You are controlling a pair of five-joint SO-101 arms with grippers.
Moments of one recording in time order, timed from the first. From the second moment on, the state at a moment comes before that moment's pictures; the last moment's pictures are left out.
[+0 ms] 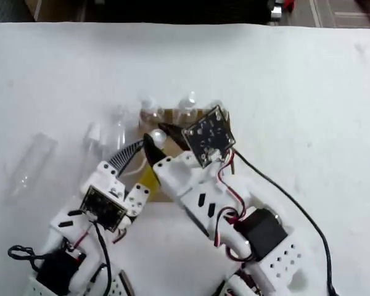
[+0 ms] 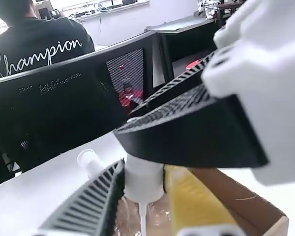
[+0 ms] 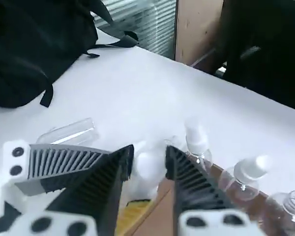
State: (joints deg) left arm 24.1 -104.0 75.9 45.2 -10.9; right arm -41.5 -60.3 41.3 45.8 0.3
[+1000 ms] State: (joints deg) left arm 24.5 -103.9 76.0 45.2 -10.9; right arm -41.7 -61.1 44.6 45.5 0.2
